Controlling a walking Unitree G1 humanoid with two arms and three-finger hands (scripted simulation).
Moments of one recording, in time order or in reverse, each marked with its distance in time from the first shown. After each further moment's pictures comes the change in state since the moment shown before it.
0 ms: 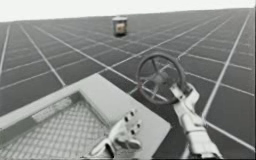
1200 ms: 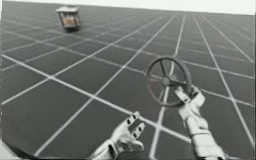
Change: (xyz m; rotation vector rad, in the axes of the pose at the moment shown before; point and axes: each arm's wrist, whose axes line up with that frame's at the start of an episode) left arm 0.005 0.004 -0.011 -0.018 0.072 0.033; right arm 0.008 -0.014 -0.005 -0.007 0.011 -0.048
